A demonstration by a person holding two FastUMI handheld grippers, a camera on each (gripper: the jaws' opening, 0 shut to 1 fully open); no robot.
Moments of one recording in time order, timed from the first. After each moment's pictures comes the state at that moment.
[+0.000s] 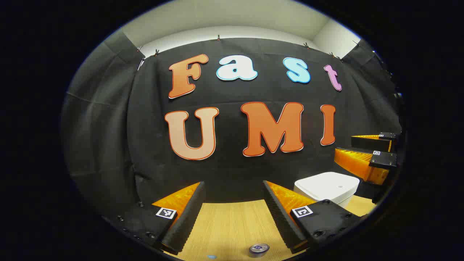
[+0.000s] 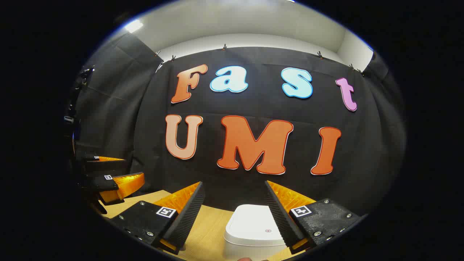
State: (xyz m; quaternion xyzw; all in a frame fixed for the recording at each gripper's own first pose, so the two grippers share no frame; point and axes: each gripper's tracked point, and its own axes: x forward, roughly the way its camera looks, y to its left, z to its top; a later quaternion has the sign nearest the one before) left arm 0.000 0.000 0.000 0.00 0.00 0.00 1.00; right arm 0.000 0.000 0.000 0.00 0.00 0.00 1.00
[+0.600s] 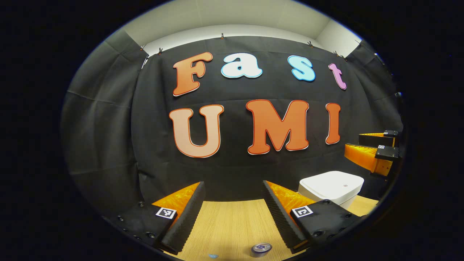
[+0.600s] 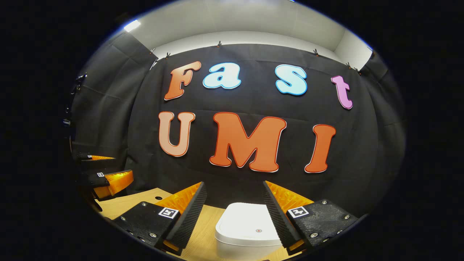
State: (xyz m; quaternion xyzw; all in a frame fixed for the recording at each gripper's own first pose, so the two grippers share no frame) left arm 0.002 0.007 -0.007 0.00 0.01 0.02 1.00; right arm 0.006 -0.022 -0.004 0.00 0.01 -0.02 1.00
